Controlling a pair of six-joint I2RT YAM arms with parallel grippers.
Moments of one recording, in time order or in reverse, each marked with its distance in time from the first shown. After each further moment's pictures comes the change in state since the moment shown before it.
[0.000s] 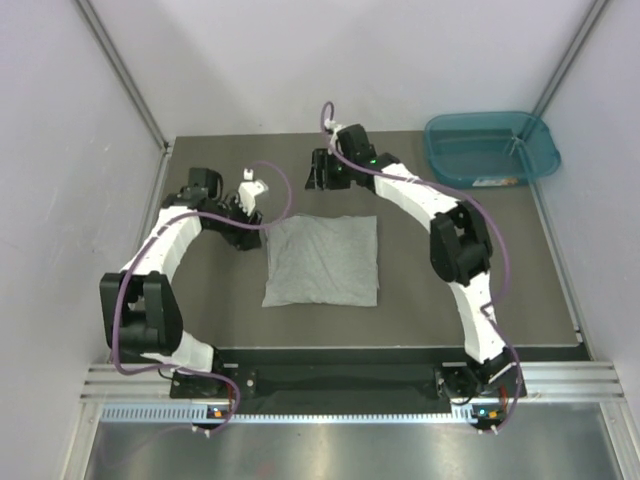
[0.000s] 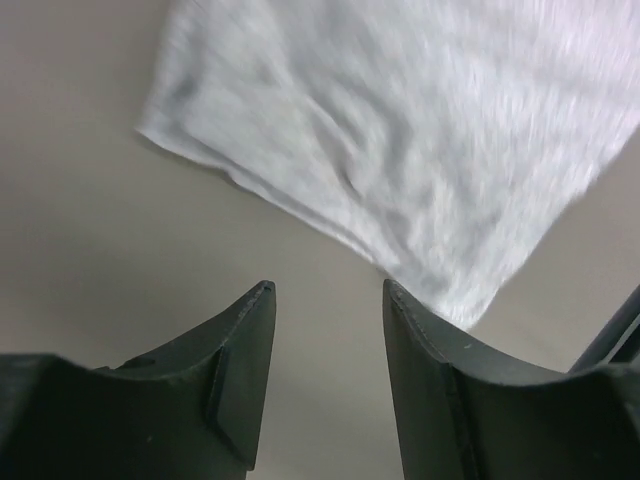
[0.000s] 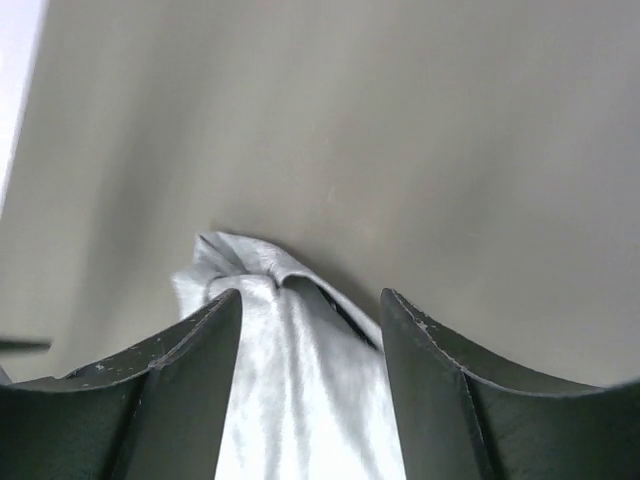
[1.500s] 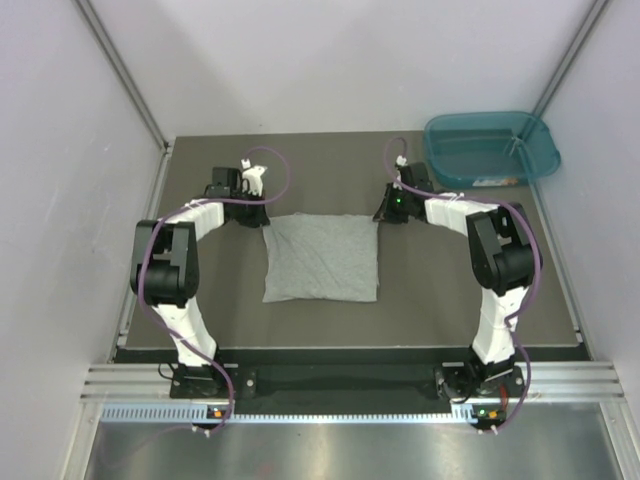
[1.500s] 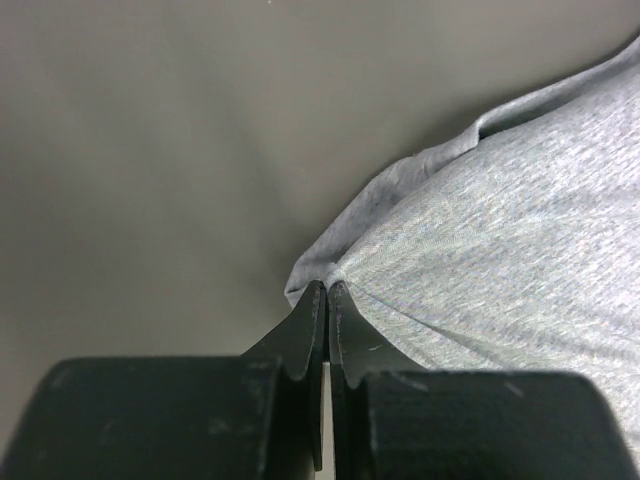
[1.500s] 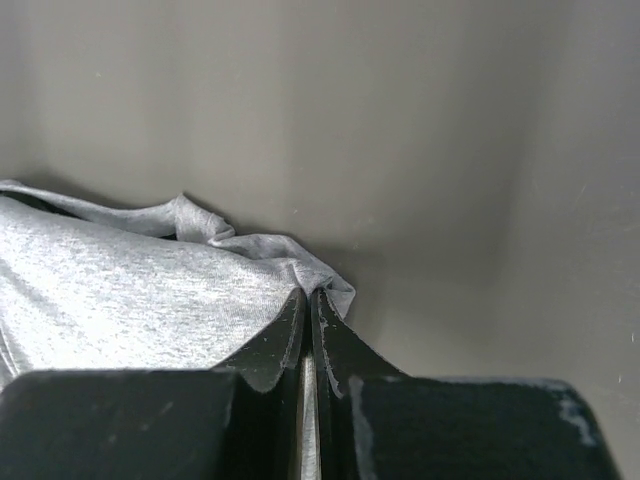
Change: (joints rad) left arm -0.010 0.361 0.047 0.576 -0.160 -0.544; right arm -0.249 -0.310 -0.728 0.260 0.071 0.121
